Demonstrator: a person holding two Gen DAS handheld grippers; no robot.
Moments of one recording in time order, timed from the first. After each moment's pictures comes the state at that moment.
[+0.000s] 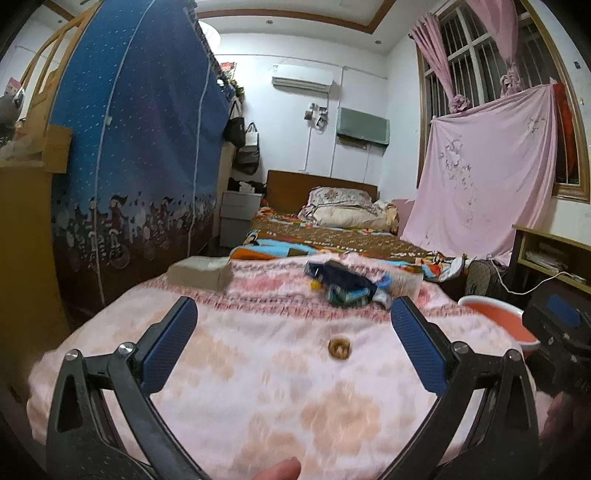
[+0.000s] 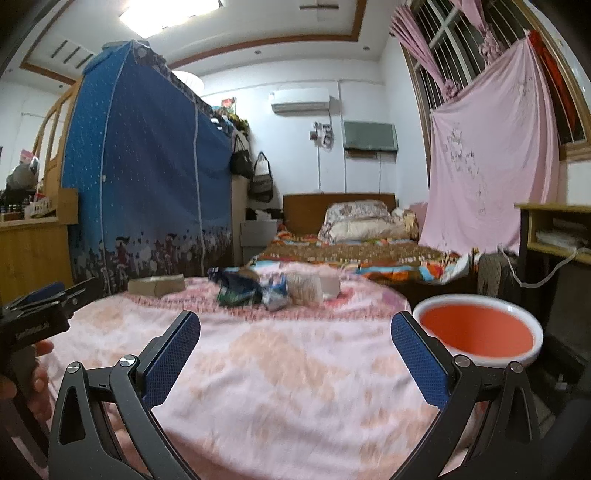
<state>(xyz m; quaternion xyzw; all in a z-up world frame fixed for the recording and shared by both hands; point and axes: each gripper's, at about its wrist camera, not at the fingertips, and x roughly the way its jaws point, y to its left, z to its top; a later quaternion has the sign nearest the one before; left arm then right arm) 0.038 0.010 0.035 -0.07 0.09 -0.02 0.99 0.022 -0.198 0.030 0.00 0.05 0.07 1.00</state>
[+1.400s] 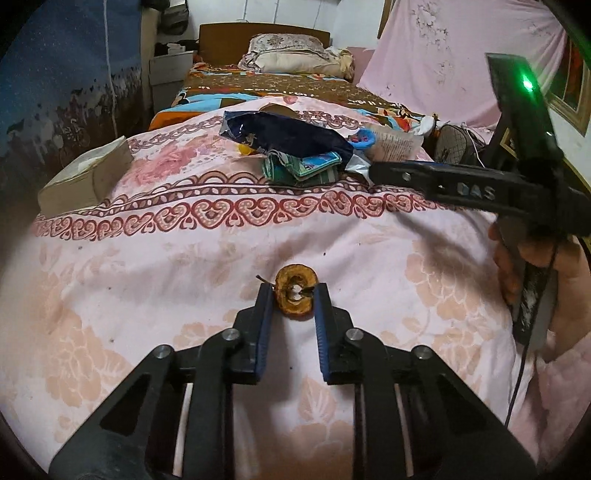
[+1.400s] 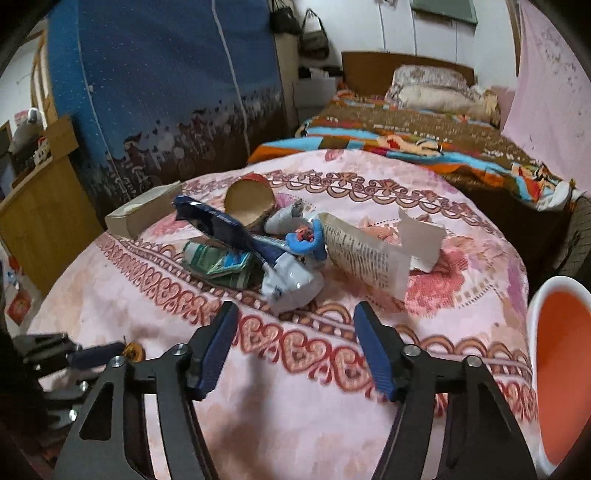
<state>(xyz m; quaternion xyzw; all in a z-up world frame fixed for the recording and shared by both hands) 0.162 -0.034 -0.008 -0.01 0.41 -0.14 0.90 0.264 -0.176 0.021 -0.02 0.37 0.20 0.91</state>
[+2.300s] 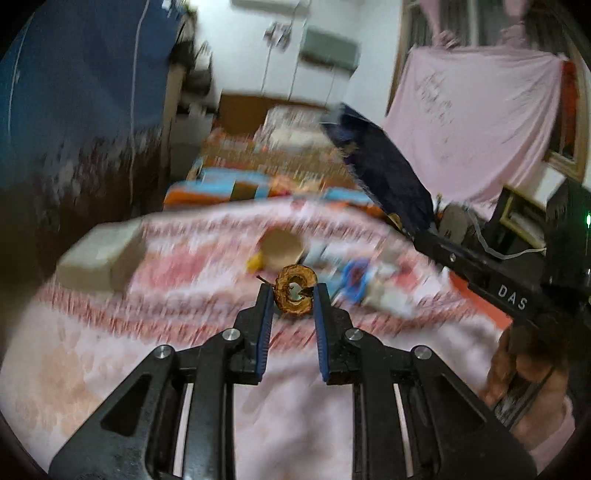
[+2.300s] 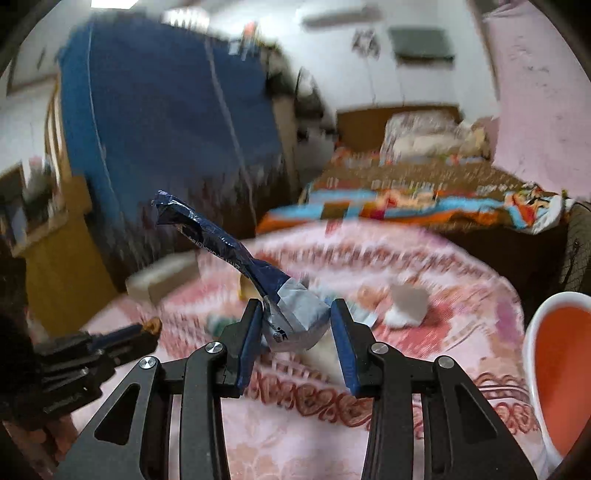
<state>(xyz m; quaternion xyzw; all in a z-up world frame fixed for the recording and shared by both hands) 0.175 -0.037 0.051 -0.05 0.23 -0.12 0.96 0.223 -0.212 0.057 0.09 0.19 0.20 0.96</state>
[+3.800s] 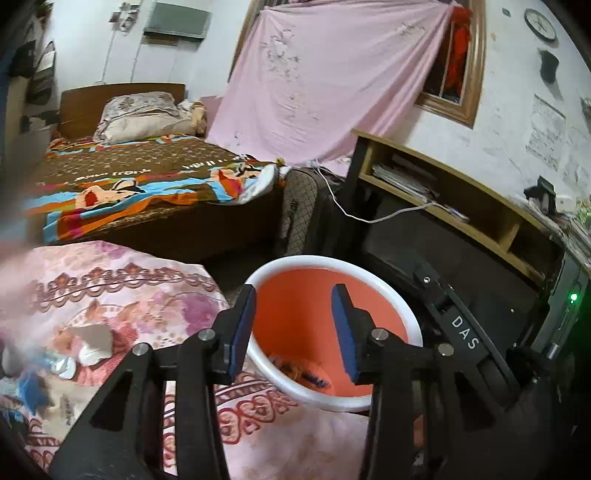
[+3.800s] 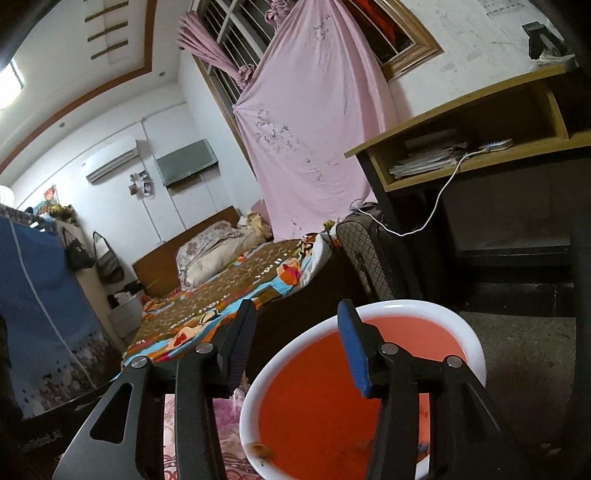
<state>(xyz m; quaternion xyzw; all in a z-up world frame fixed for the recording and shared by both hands) 0.243 -0.268 0.068 -0.01 0.28 -0.39 0.88 0.155 -0.420 0.043 0.25 0.04 -0.21 0.95</state>
